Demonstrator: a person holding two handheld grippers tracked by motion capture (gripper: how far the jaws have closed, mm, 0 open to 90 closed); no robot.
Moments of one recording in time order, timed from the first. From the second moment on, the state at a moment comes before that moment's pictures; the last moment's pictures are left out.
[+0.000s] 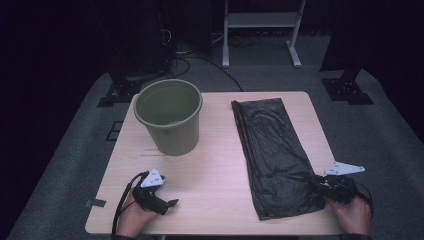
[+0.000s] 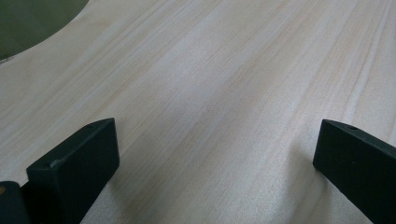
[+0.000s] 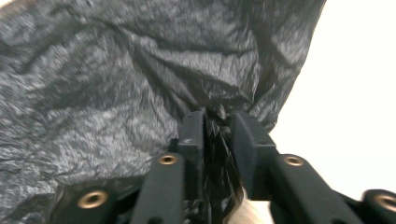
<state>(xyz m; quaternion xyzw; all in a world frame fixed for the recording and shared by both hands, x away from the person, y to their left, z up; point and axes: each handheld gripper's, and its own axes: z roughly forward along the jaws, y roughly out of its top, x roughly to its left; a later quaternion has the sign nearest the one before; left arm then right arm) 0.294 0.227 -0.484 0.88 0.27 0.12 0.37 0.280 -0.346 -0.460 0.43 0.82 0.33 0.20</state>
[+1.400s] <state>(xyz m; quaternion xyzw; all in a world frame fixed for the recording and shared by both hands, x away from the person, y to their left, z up) 0.295 0.227 -0.483 0.88 0.28 0.12 0.37 0.335 -0.241 -0.486 0.36 0.84 0.37 0.16</state>
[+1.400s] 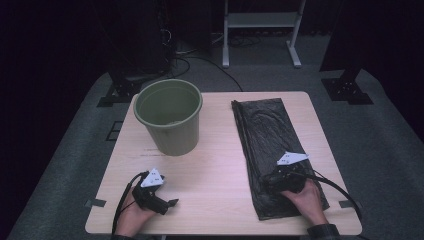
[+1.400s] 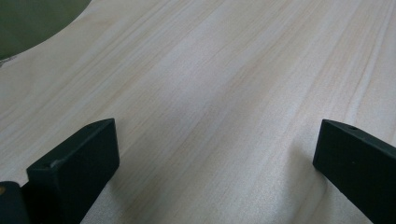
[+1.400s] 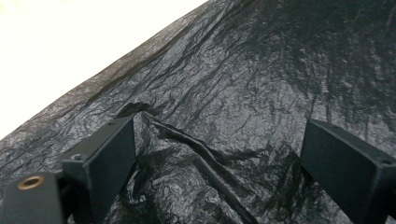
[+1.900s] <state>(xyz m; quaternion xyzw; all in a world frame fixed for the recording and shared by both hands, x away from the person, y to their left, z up) 0.292 0.234 -0.463 0.87 0.29 0.12 0.38 0.335 -0.242 -0.486 0.36 0.84 0.37 0.15</state>
